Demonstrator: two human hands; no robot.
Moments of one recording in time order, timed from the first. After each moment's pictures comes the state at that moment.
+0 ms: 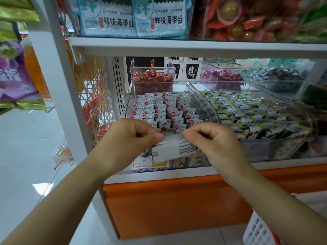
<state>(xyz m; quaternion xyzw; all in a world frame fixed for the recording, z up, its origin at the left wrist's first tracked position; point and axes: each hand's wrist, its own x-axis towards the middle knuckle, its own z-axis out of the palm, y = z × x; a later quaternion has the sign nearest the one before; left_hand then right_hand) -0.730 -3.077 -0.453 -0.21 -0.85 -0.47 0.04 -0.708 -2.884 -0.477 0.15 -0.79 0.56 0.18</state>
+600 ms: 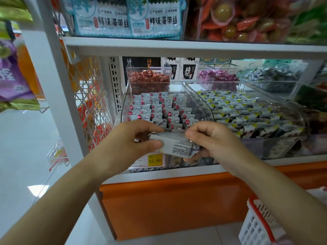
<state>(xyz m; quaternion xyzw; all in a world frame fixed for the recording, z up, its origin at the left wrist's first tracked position) -0.733 -3.077 -0.459 -0.25 -0.84 -0.47 0.00 -0.715 -2.865 -0.470 0.11 -0.75 0.65 0.01</state>
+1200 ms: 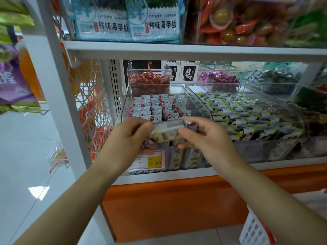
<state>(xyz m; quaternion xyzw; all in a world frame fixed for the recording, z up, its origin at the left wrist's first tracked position) -0.736 -3.061 -0.467 -0.13 -0.79 -0.59 0.06 -0.722 -2.876 -0.479 0.12 -0.74 0.65 0.13</state>
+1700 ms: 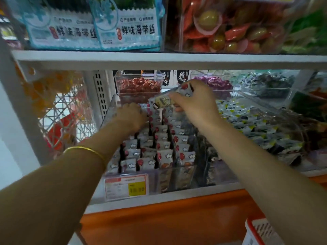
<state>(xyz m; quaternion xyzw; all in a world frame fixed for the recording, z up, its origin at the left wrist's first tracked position) -0.898 -3.013 -0.455 -0.07 -0.97 -0.20 0.08 -0.821 -2.862 -0.416 0.05 -0.81 0.52 0.28</state>
